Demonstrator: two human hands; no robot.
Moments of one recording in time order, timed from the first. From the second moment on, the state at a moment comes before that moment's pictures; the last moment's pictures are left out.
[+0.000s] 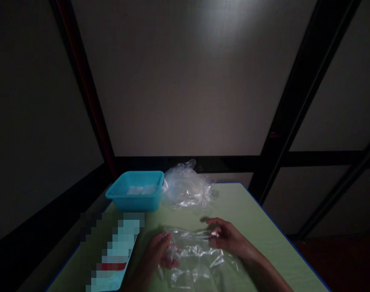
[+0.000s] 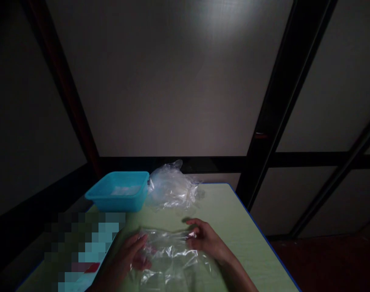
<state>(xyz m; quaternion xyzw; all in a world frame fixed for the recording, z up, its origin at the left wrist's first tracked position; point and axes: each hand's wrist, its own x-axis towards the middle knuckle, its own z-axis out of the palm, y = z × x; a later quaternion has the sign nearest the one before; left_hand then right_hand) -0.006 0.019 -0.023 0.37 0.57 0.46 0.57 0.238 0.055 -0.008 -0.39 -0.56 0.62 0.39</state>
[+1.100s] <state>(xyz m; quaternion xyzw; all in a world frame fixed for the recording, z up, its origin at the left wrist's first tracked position) -0.018 0.027 -0.006 0.51 0.50 0.40 0.57 0.242 0.041 0.014 -0.36 -0.70 0.58 0.23</state>
